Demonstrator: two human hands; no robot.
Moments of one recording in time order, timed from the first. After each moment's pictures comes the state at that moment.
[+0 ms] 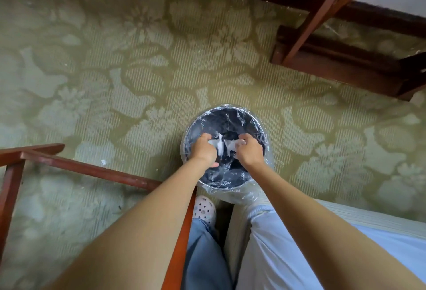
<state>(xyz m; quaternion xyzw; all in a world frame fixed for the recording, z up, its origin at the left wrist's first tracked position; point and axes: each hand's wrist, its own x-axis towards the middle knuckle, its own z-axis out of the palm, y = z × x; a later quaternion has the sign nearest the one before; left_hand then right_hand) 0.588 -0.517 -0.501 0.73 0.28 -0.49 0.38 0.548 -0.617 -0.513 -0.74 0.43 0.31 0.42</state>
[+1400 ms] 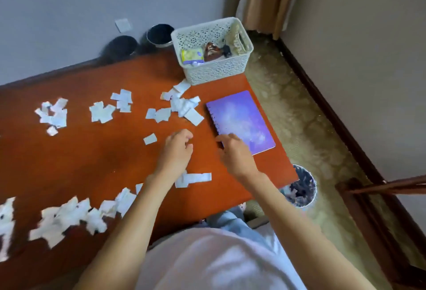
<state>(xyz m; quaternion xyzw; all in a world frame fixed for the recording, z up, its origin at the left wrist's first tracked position) 0.246 -0.184 0.010 0.85 0.40 -0.04 0.32 0.337 -0.298 -0.010 -0.88 -0.32 0.27 0.23</state>
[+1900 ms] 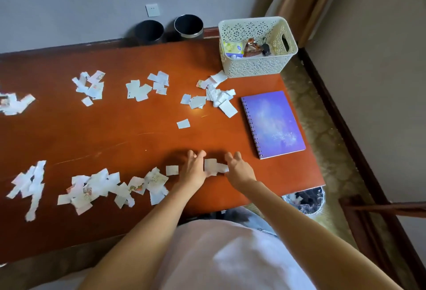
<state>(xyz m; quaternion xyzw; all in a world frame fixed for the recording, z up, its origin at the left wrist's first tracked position) 0.170 -0.179 -0.077 0.82 0.43 -0.17 0.33 0.265 -0.269 -0.080 -0.86 -0.39 0.32 0.01</state>
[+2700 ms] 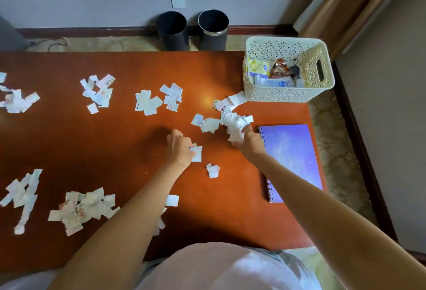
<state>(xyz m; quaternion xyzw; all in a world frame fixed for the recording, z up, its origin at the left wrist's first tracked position) 0.222 -0.054 -0.085 0.80 0.53 -0.05 0.27 0.382 -0.144 -0.072 -0.87 -0.29 0.36 0.14</state>
